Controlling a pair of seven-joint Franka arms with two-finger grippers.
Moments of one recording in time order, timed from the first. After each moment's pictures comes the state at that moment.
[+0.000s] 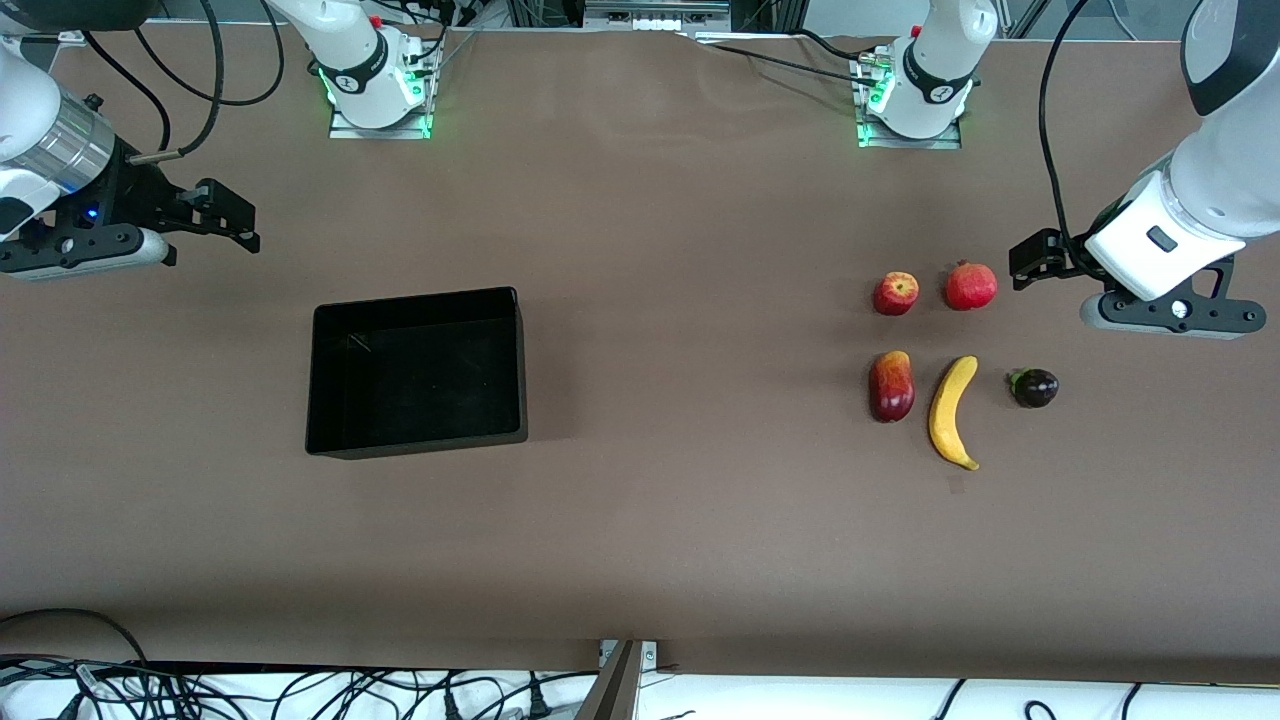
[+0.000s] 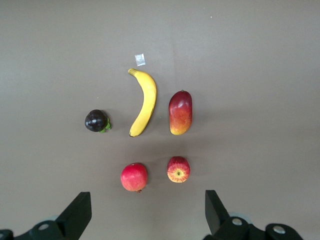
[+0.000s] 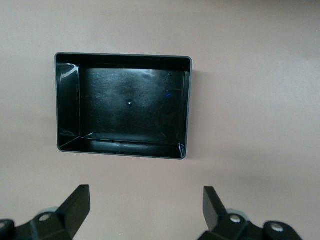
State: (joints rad) left arm -0.06 0.18 -0.10 -1.42 0.06 1.49 -0.07; right arm 0.06 -0.02 0.04 -1.70 0.05 1.68 -0.05
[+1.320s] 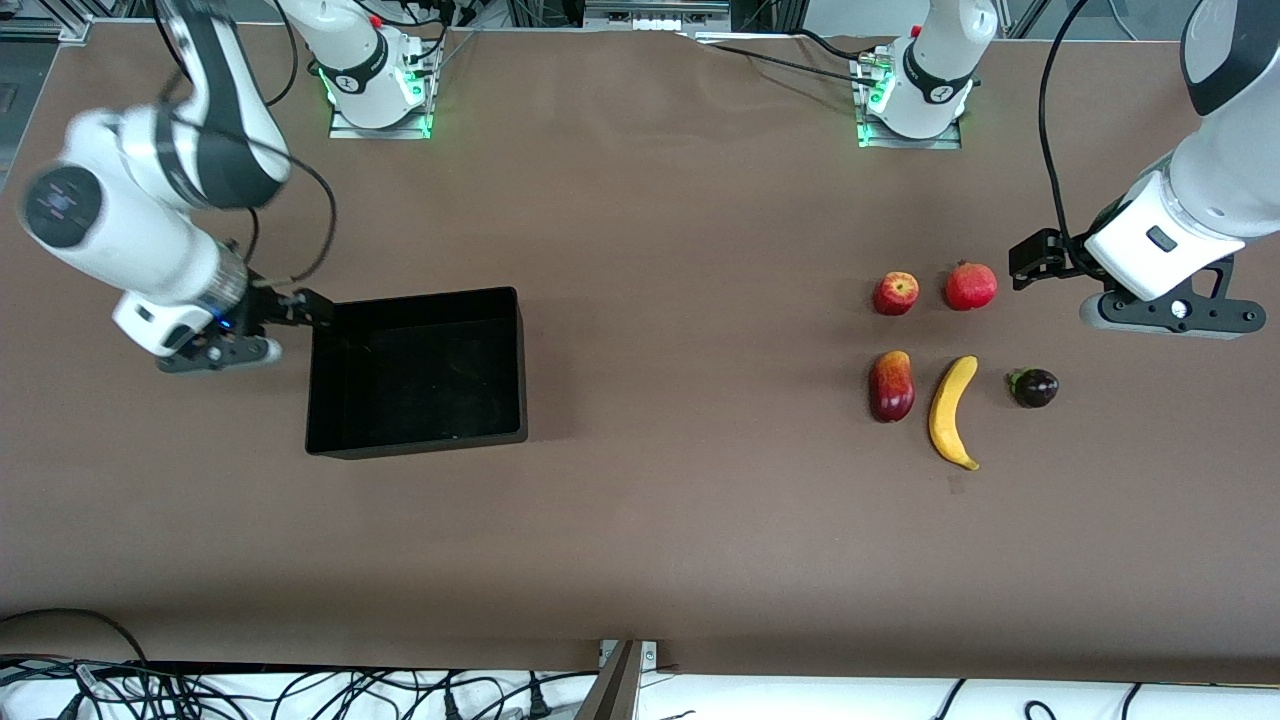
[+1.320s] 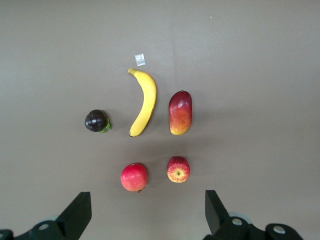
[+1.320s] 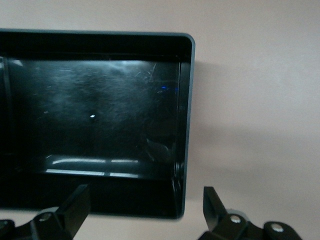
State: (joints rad) left arm -0.06 0.18 -0.10 -1.42 0.06 1.49 -0.07; right arm 0.06 0.20 0.04 -2.03 0.01 2.19 -0.05
